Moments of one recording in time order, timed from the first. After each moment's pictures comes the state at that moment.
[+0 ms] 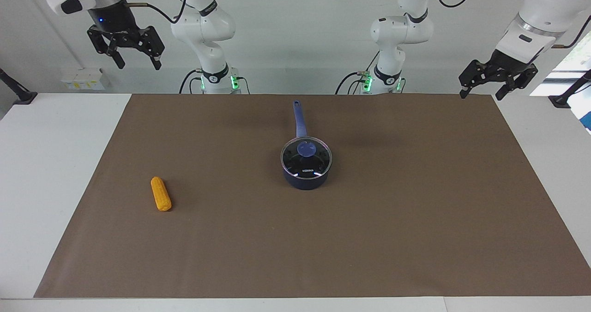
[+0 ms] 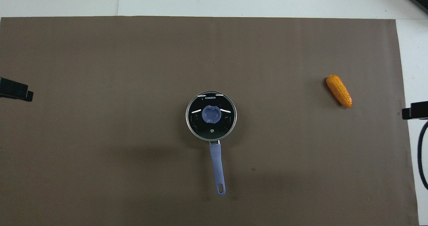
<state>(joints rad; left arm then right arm) -0.02 0.02 0.00 -1.44 -0.02 1.44 0.09 0.06 -0.13 -0.10 -1.52 0.01 1.42 0.05</state>
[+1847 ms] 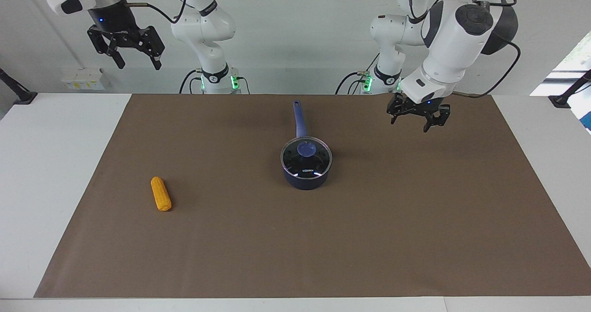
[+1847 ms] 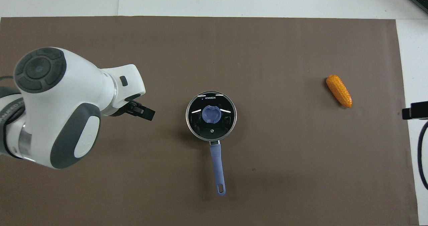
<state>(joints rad) -0.38 0.03 -0.03 -1.86 -0.05 1.92 0.08 0.06 -0.13 -0.10 -1.52 0.01 1.42 0.05</state>
